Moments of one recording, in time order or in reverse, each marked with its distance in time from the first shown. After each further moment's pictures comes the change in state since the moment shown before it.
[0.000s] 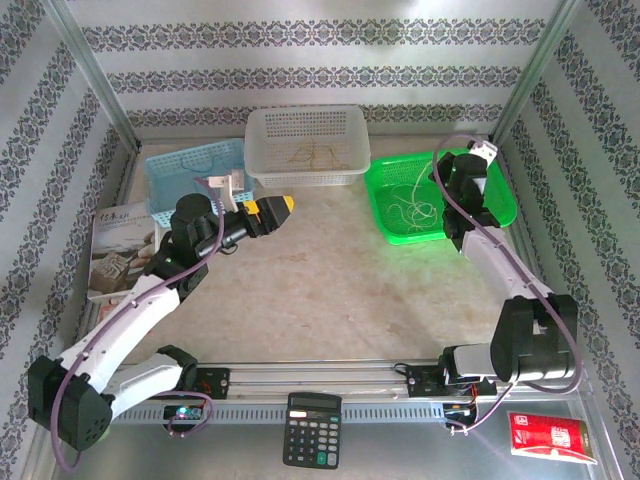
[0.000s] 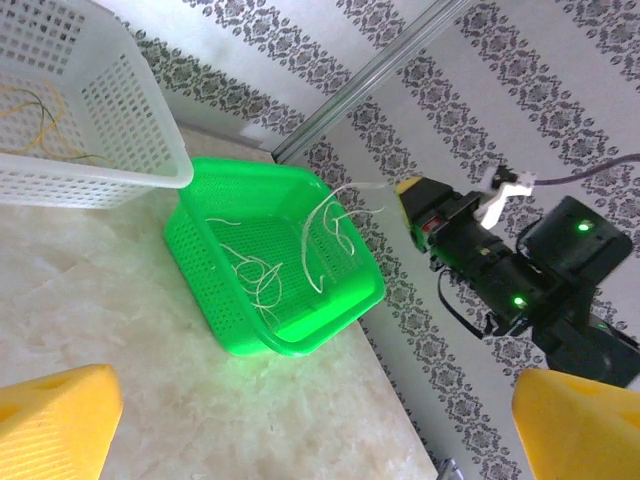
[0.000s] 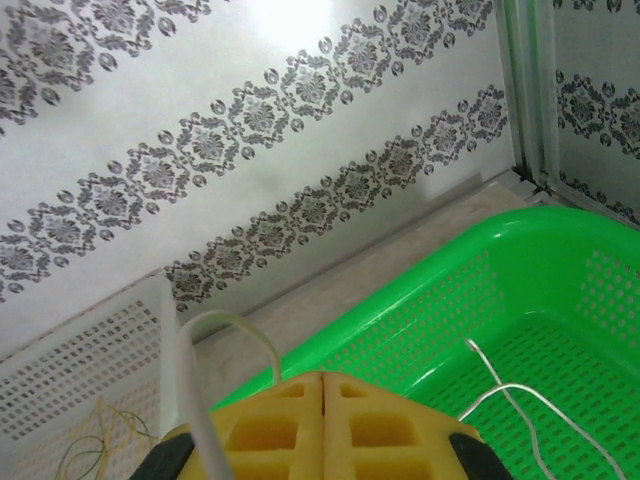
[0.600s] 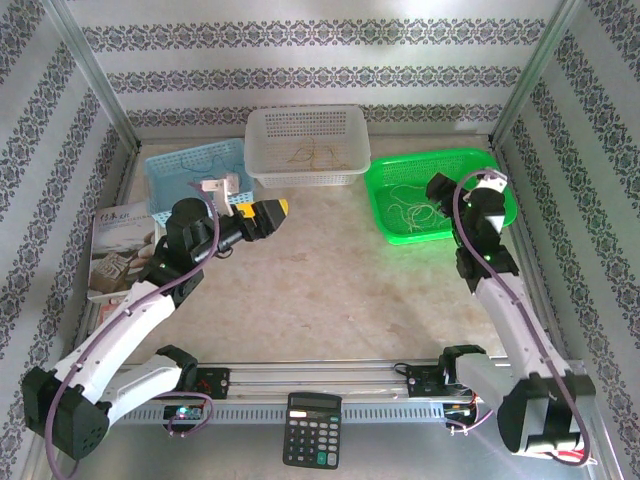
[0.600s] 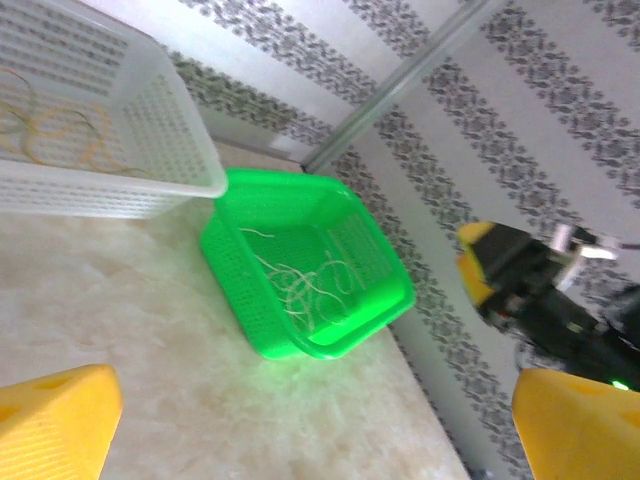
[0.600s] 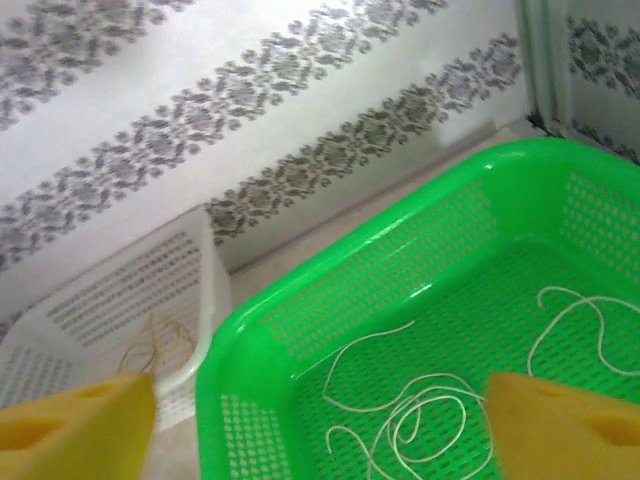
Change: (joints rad) left arm 0.003 -0.053 -0.011 -0.077 -0.091 0.069; right arm -0.011 -0.396 -0.211 -0.170 -0.148 0.018
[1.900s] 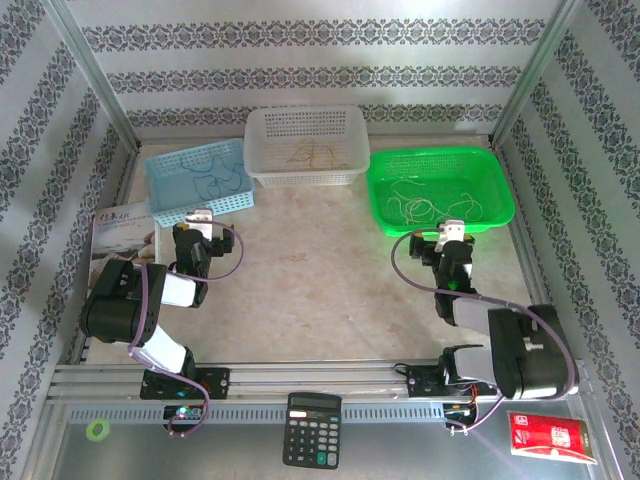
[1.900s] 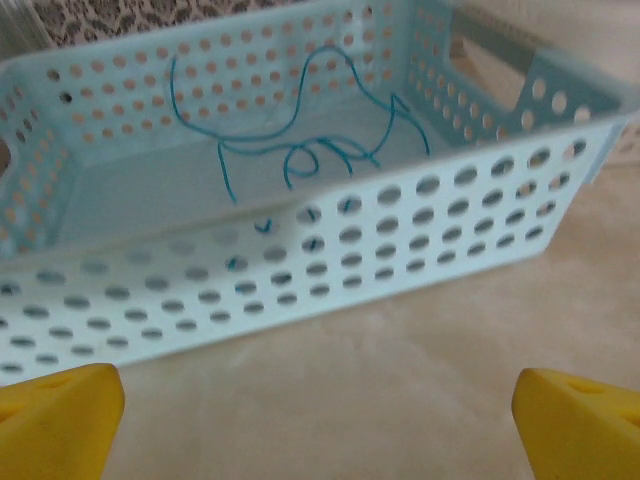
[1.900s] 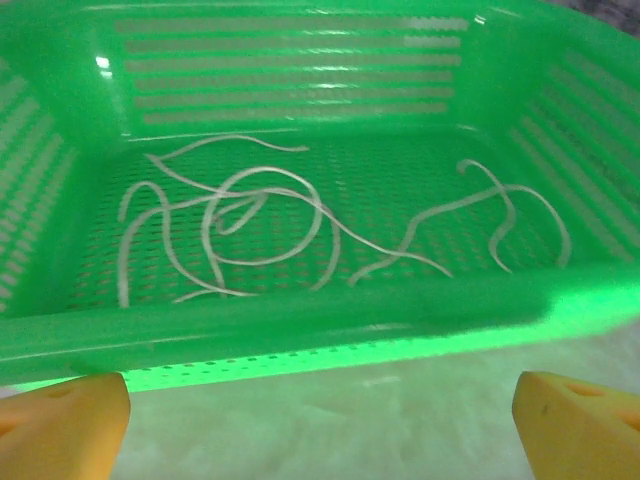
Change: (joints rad) left arm 0.356 0.626 -0.443 0.922 -0.486 0.719; right arm 0.025 0.344 -0.522 0.795 0.061 -0.502
